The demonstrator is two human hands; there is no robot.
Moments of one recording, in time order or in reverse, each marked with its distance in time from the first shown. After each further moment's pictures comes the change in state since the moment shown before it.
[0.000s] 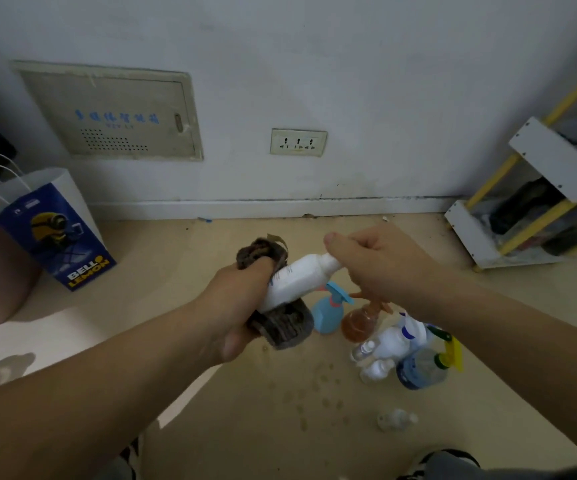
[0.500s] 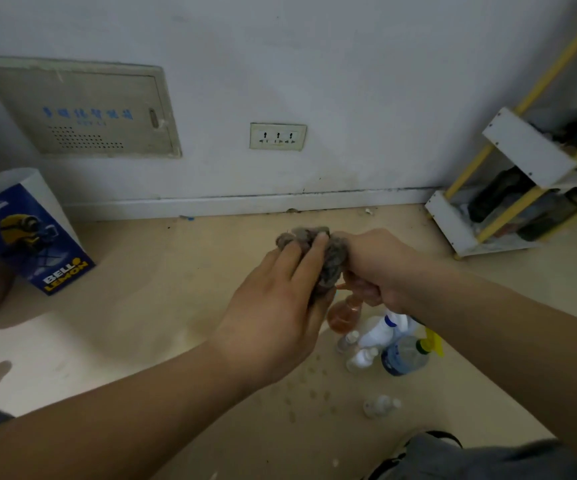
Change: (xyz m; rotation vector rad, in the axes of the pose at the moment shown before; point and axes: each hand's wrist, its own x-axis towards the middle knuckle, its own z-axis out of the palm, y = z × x) left_hand -0.002 -0.043 0.029 1.316 0.045 1.233; right_hand 0.002 0.015 -0.002 0.266 0.036 0.580
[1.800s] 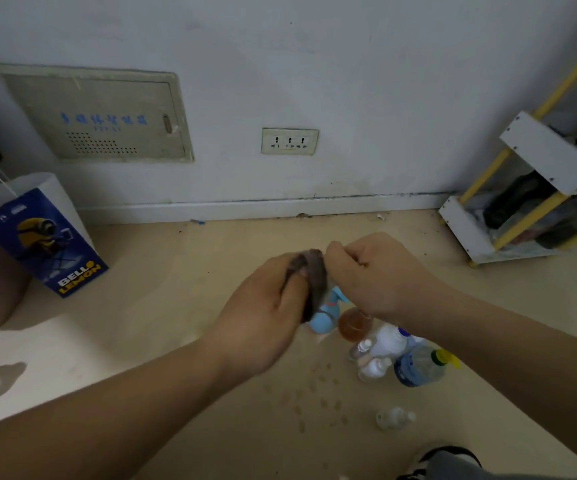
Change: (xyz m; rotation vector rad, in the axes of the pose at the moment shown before) left_hand 0.004 -0.012 -0.026 -0.582 -0.130 -0.404; right_hand -0.015 0.002 0.010 -0.363 0.003 -0.563
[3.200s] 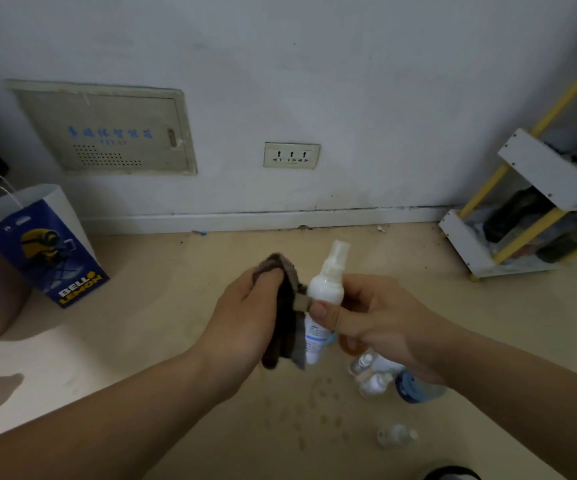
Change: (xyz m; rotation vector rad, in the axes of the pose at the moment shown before) left_hand 0.003 0.005 -0.009 -0.430 0.149 -0.396; right_hand -0.026 0.005 0.001 0.475 -0.254 0.109
